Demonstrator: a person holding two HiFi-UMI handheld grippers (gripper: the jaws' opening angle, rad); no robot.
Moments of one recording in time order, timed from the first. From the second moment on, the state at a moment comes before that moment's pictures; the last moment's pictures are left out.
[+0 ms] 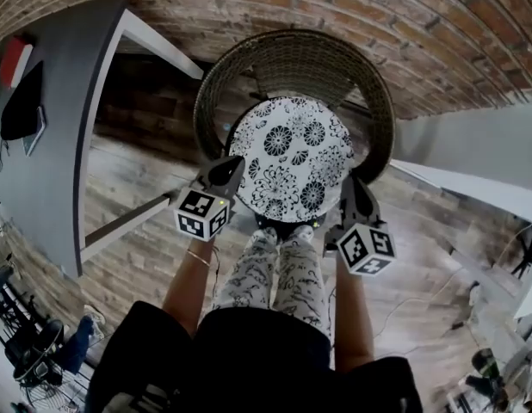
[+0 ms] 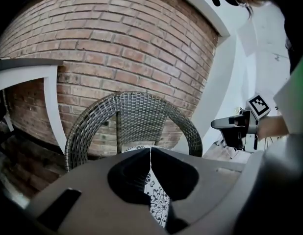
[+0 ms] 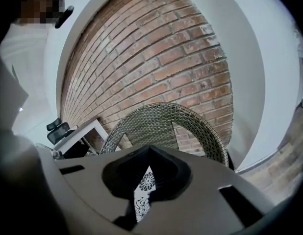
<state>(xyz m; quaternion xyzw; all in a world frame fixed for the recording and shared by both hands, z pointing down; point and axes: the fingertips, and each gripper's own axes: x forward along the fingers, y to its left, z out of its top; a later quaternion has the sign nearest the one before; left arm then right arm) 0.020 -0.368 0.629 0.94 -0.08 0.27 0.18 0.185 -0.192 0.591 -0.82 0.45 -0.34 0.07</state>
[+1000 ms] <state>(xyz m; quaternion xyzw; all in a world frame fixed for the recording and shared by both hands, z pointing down) 0.019 -0.361 0.466 0.97 -0.04 0.19 0.14 0.166 -0.186 0.472 -0.84 0.46 -0.28 0.07</state>
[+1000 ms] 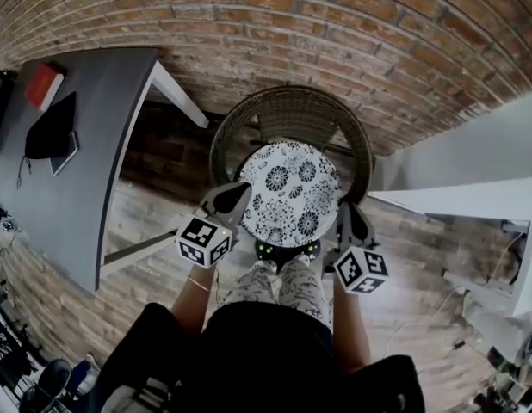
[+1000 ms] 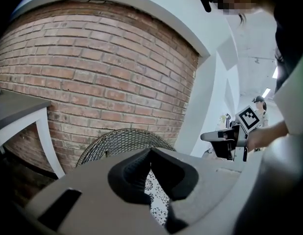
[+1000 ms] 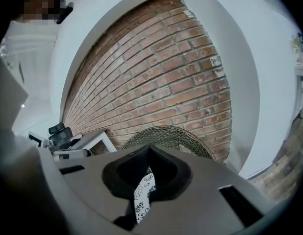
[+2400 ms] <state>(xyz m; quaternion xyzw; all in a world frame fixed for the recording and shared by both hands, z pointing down) 0.001 -0.364 0.320 0.99 -0.03 0.09 0.09 0.147 -0.205 0.333 -0.84 0.51 -0.17 0.08</state>
